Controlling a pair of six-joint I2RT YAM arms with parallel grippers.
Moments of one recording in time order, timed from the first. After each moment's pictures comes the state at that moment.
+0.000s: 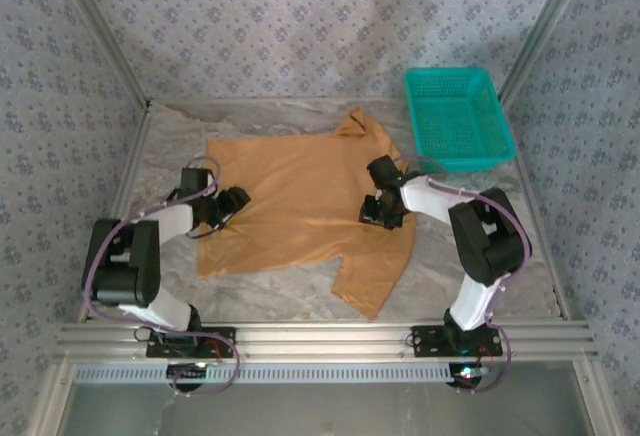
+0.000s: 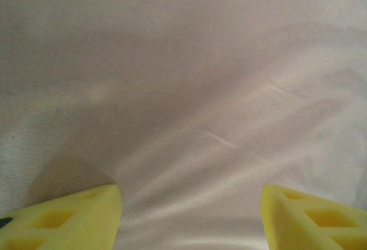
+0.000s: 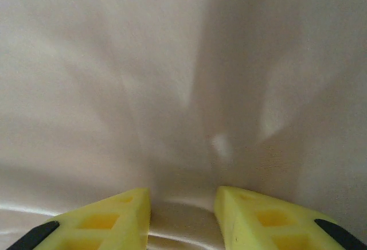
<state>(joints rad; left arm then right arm) -0.08 1.51 0.65 -0.11 0.36 -0.76 0.48 1.72 0.98 -0.54 -0.13 0.65</state>
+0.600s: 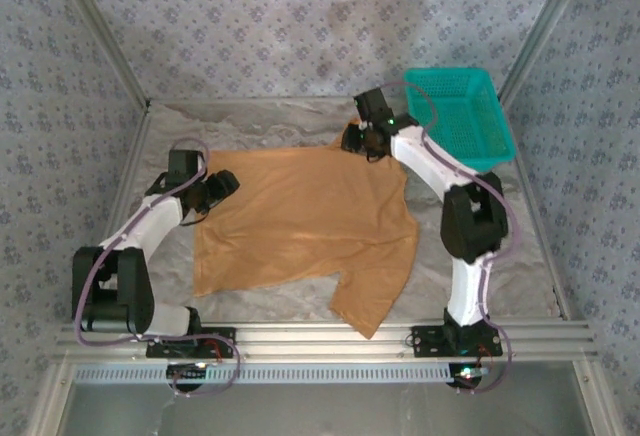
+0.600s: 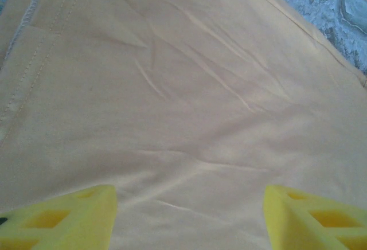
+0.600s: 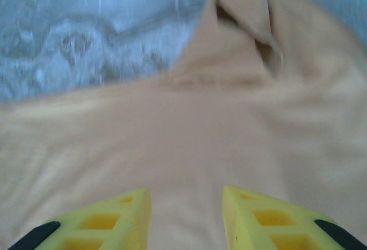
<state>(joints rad) -0.07 1.39 0.84 -0.37 0.22 -0.65 0.42 2.02 1.76 -0.65 -0.02 0.53</state>
